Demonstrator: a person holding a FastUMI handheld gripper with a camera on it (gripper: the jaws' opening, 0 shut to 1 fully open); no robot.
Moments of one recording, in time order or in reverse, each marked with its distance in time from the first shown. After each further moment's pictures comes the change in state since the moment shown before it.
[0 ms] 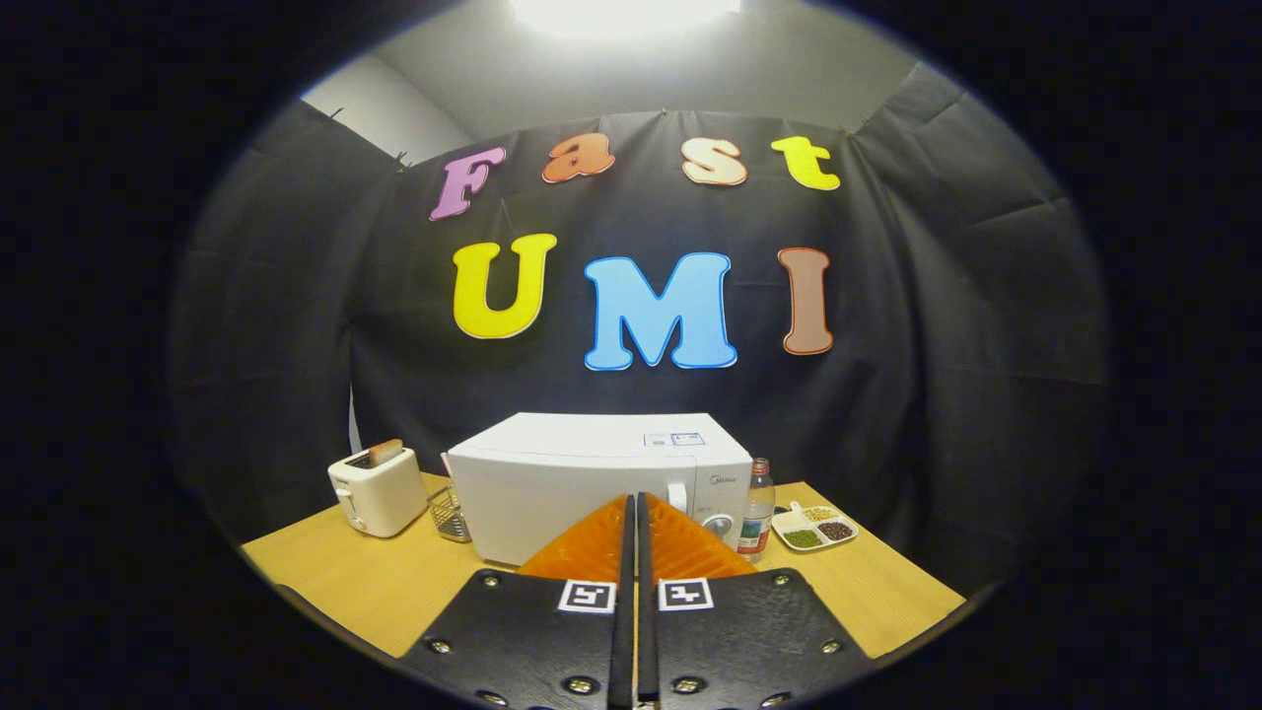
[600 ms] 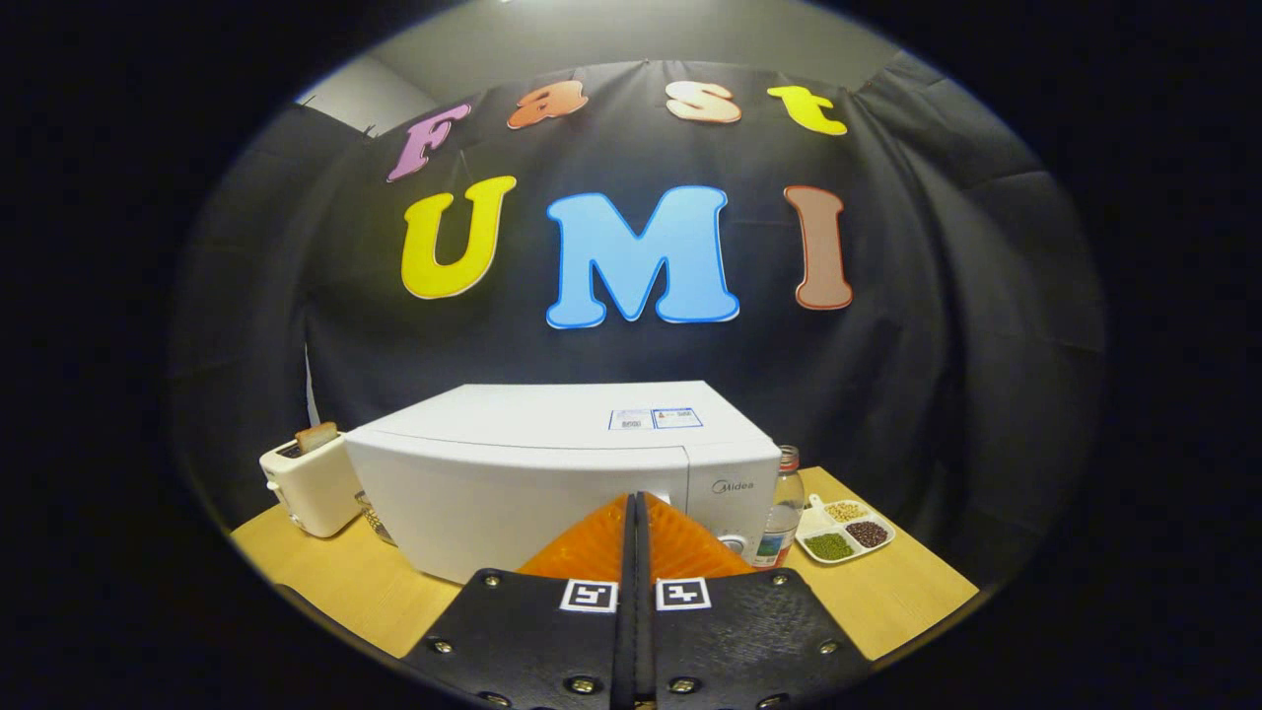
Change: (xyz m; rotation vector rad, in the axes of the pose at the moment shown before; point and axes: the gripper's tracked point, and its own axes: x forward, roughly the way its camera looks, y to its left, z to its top) arm 0.147 -0.037 -0.041 0.010 0.075 -0.036
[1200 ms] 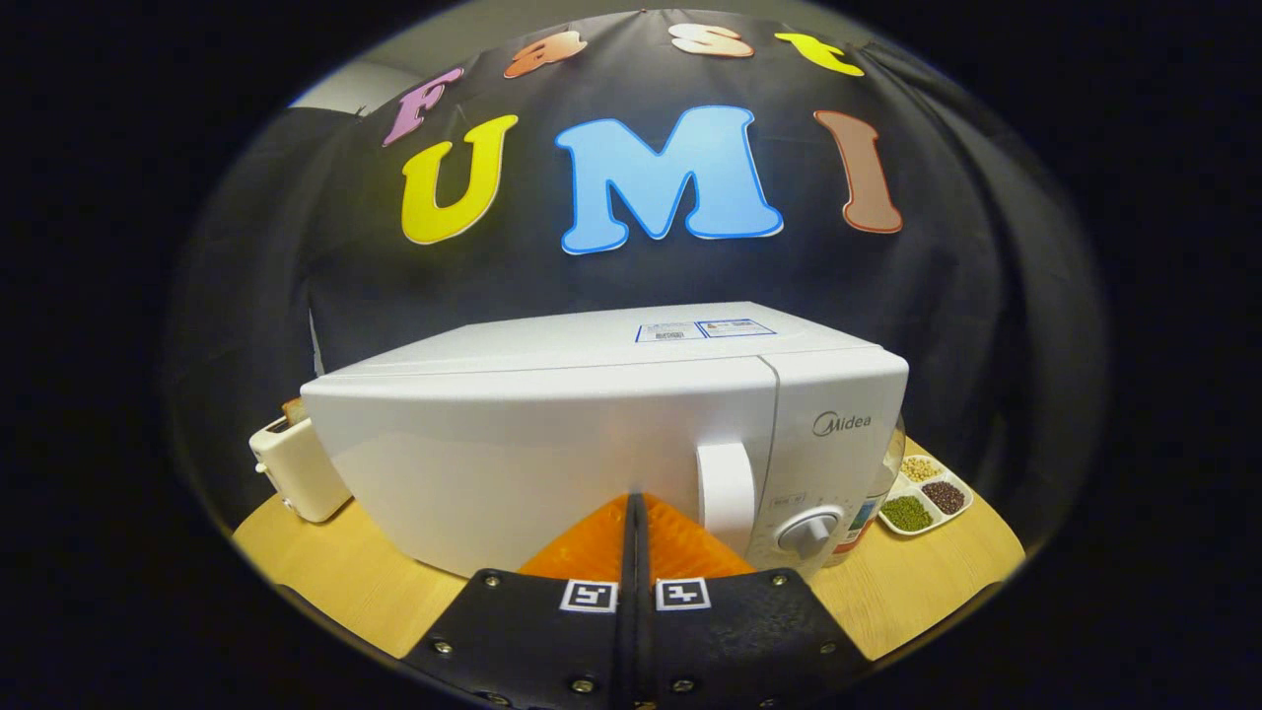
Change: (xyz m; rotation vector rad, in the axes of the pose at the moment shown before) arm 0.098 0.020 -0.083 0.007 0.169 0.088
